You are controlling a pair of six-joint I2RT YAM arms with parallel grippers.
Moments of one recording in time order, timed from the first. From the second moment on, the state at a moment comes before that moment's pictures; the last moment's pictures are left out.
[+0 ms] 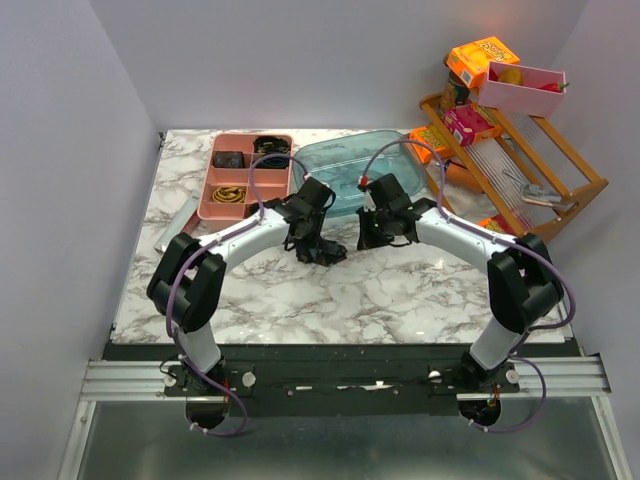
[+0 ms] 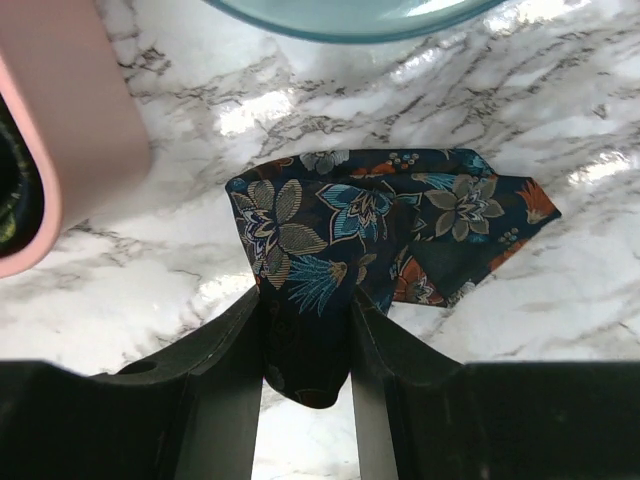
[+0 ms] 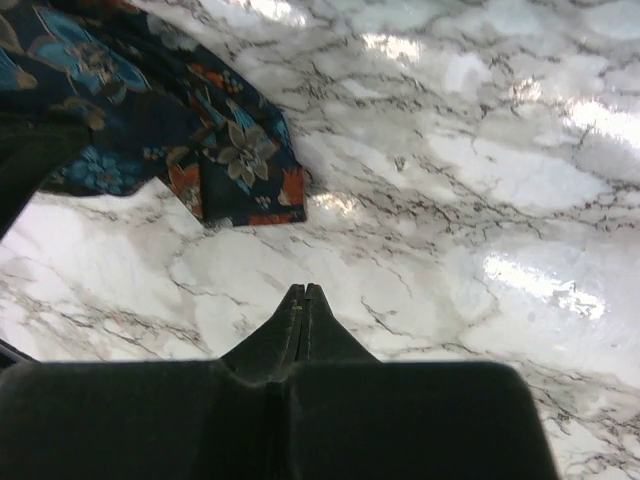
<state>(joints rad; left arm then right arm) -0.63 1.72 1.21 -0.50 -0.15 -0.30 0.59 1.70 1.20 -0.46 -0.14 0.32</state>
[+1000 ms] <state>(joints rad) -0.93 2.14 1.74 -0.88 -0.66 -0.26 0.49 1.38 0.85 -0.37 -0.19 0.45</state>
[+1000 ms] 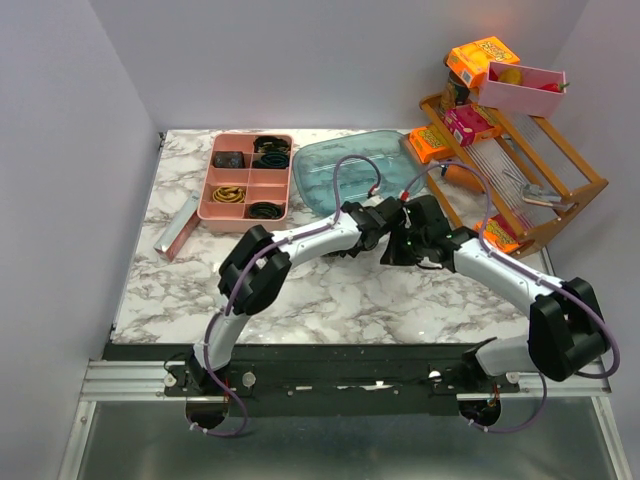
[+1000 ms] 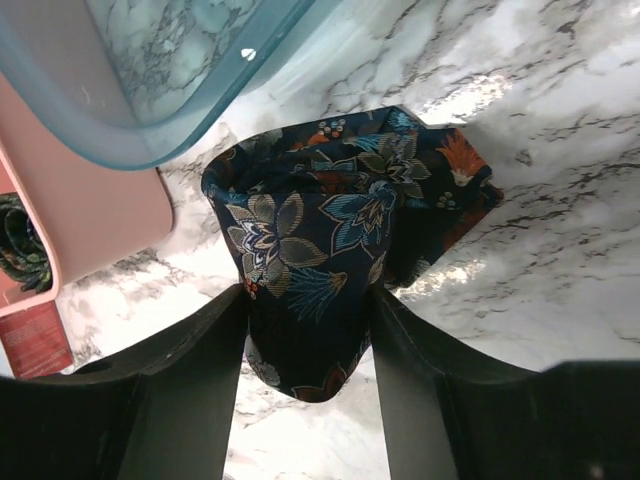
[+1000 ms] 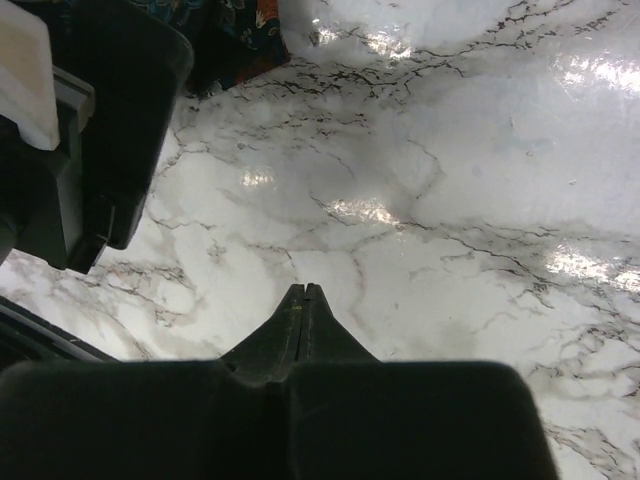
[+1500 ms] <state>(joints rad) -0.94 2.09 1.70 -0.76 -0.45 -0.27 0.49 1.33 0.82 -0.35 -0.19 0.45</state>
